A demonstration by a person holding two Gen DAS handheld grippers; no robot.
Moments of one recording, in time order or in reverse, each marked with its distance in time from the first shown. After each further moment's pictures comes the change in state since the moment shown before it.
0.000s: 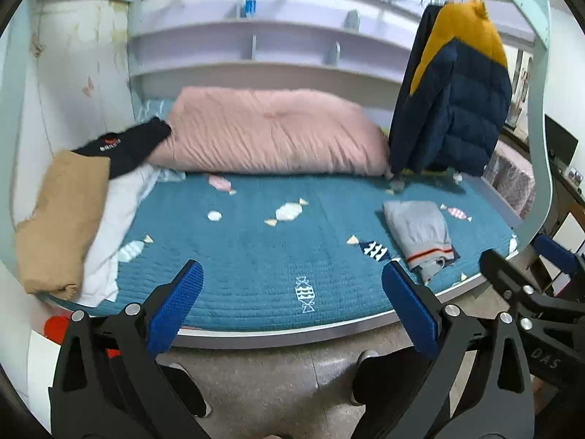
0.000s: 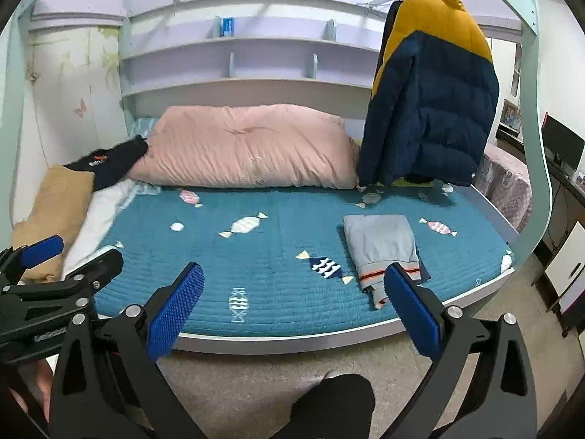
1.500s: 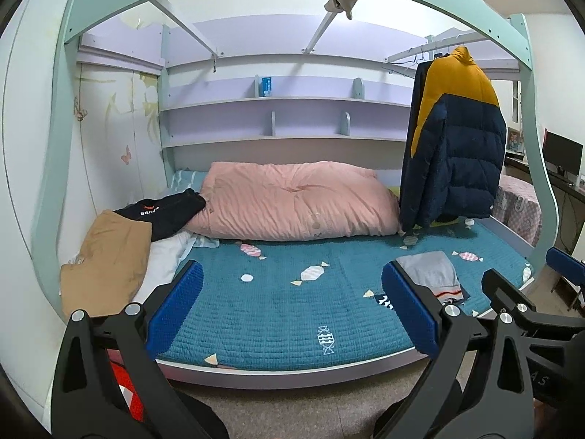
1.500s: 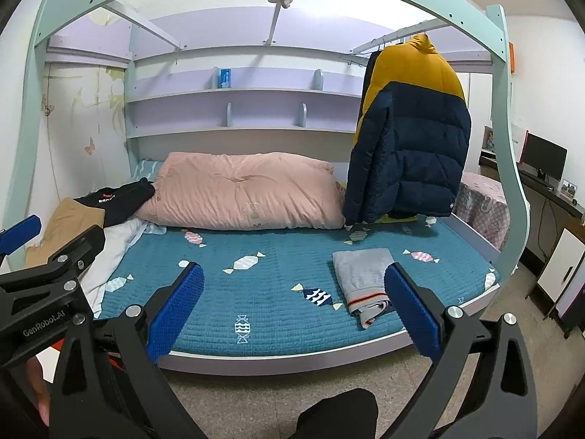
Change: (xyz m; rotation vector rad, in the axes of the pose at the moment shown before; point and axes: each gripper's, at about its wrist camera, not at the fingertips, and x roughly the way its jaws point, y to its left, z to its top) left arm -0.101 -0.015 0.004 0.063 -0.260 0.097; right arm -0.077 -0.002 -0.006 0.020 -0.168 -0.049
